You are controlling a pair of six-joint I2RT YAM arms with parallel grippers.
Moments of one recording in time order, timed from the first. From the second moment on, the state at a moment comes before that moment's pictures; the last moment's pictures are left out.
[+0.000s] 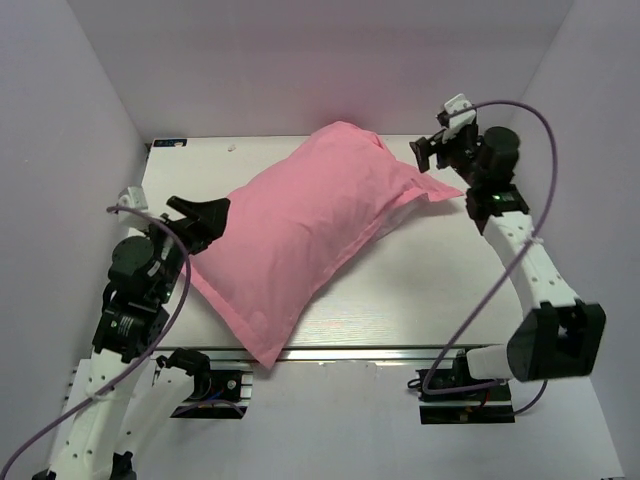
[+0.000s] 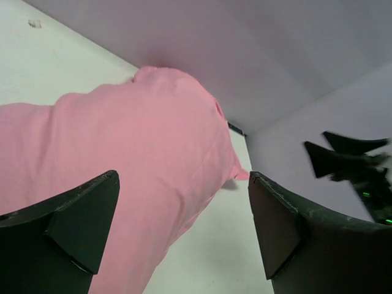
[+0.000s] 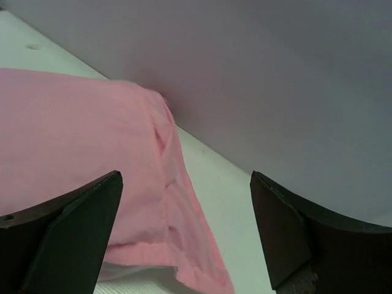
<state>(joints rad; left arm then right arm) -0.30 0.56 0.92 -0.36 -0.14 -0.78 0.16 1.41 1.20 0.13 -0.23 -0.30</state>
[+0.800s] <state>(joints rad) -0.30 0.37 1.03 -0.53 -0.21 -0.75 0.77 1.53 0.68 0.48 -0.43 -1.38</state>
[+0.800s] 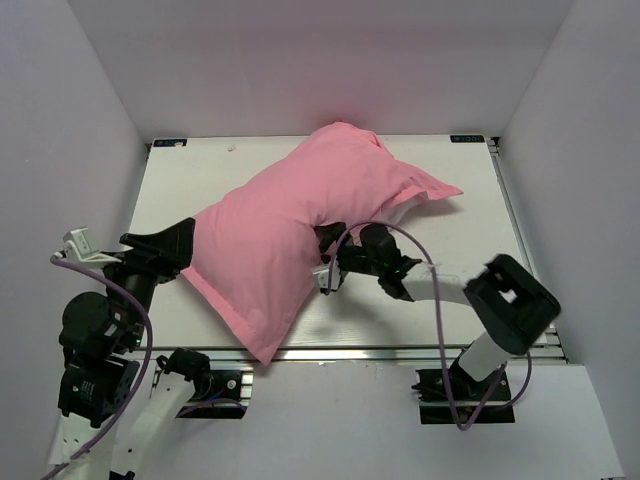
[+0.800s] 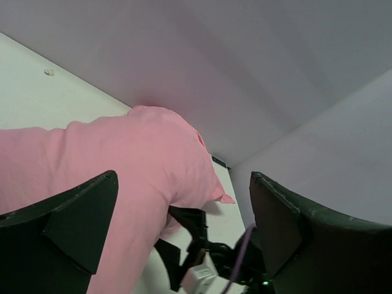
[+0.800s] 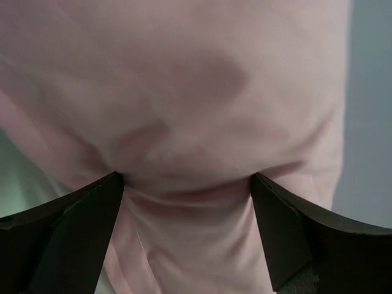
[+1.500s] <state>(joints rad) -0.30 0.31 1.03 -0.37 -0.05 -0.61 0.86 1.83 1.80 -0.02 -0.25 -0.37</state>
